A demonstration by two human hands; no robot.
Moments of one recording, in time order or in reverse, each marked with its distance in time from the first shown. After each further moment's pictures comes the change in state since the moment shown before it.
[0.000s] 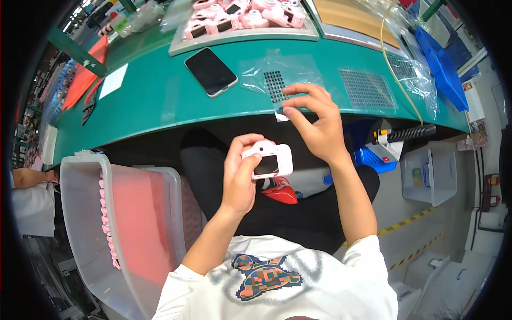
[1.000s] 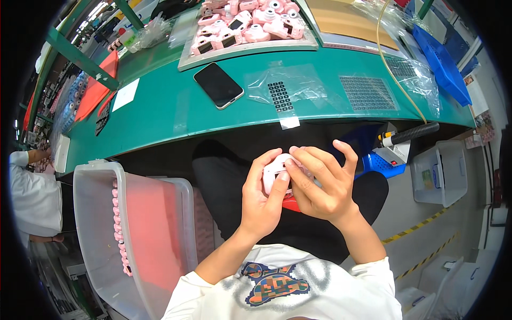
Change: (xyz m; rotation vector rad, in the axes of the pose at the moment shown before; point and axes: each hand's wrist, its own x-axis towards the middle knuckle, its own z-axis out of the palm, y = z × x) left_hand -0.032 0.018 0.036 0.400 -0.025 0.245; right_hand -0.058 -0.081 -0.014 -0.432 0.153 -0.274
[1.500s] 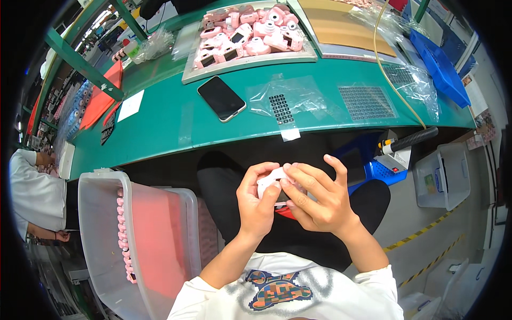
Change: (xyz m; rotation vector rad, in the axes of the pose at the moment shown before) left_hand 0.007 -0.013 -0.008 -0.162 0.080 -0.040; right_hand -0.006 -0.001 -0.008 0.136 -0.136 -0.004
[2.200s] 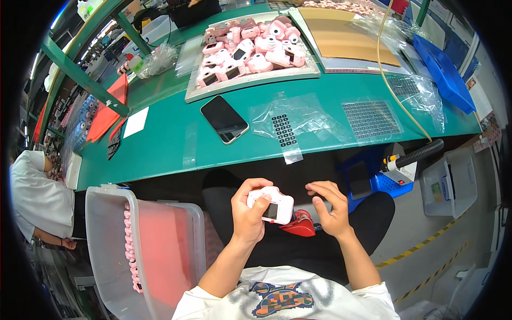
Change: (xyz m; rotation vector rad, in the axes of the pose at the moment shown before) left_hand 0.032 -0.011 -0.024 -0.138 -0.008 -0.140; right_hand -0.058 0.050 0.037 0.578 0.074 0.518
